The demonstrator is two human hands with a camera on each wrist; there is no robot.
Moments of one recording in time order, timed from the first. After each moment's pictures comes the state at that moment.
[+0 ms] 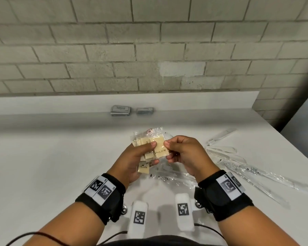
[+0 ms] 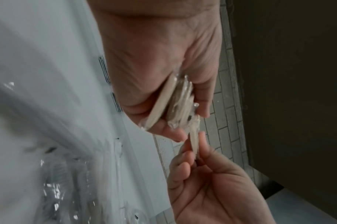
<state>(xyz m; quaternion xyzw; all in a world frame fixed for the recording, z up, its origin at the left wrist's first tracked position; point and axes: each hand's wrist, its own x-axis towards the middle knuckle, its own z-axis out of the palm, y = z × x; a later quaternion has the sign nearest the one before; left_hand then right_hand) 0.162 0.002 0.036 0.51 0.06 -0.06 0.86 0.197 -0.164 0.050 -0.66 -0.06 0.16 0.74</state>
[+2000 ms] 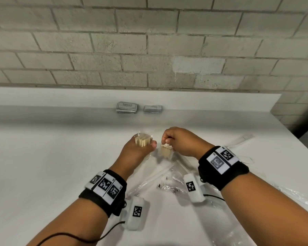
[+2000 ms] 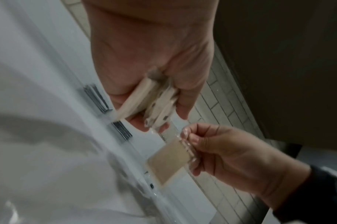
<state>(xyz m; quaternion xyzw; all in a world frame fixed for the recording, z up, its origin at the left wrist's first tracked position) 0.214 0.044 0.004 0.69 0.12 0.05 0.71 0.290 -0.123 0.050 -0.91 -0.30 0.14 0.26</state>
